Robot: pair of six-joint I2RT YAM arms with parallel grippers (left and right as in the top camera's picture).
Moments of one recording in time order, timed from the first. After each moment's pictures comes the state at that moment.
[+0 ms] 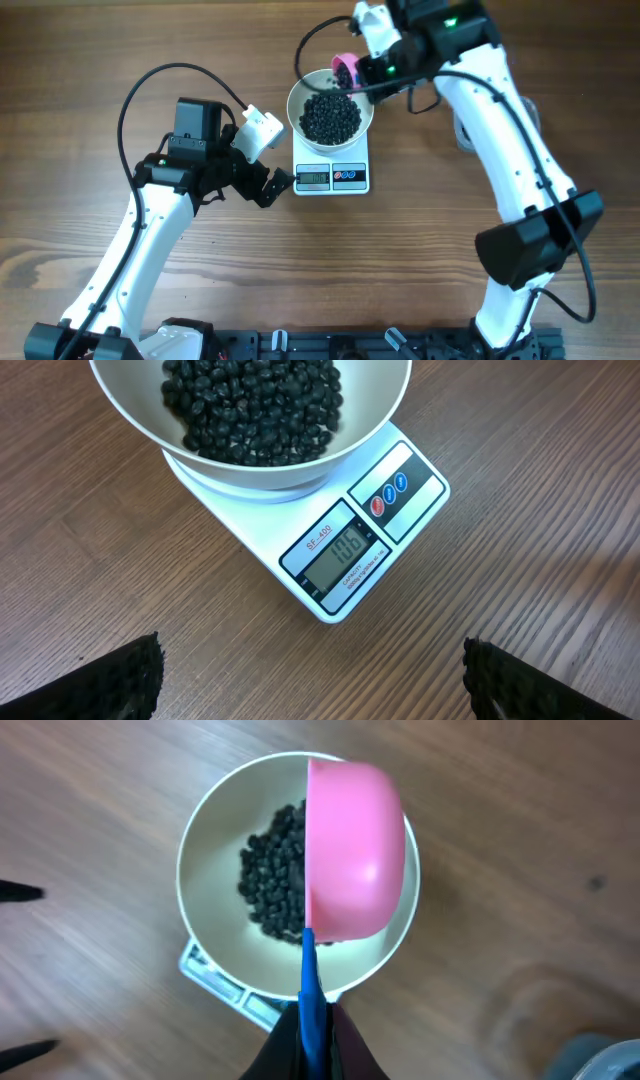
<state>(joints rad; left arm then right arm) -0.18 1.37 0.97 -0.64 0.48 0.47 0.41 2.00 2.12 -1.27 -0.15 -0.10</state>
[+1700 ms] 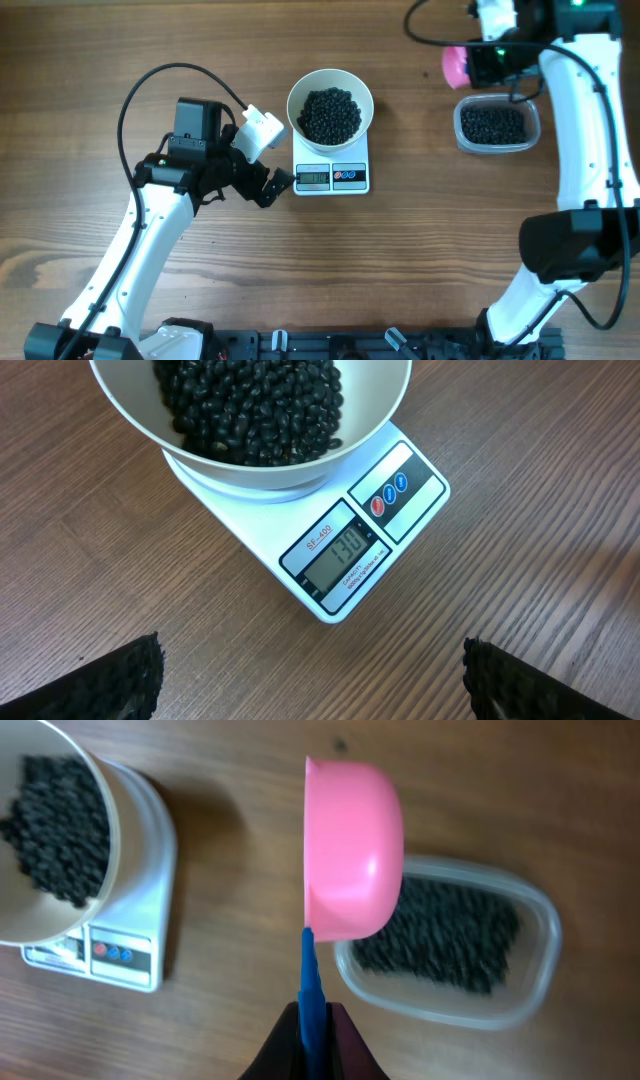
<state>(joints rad) -0.18 1.37 0.97 -0.64 0.48 0.47 0.00 1.95 2.12 -1.45 -0.11 -0.17</state>
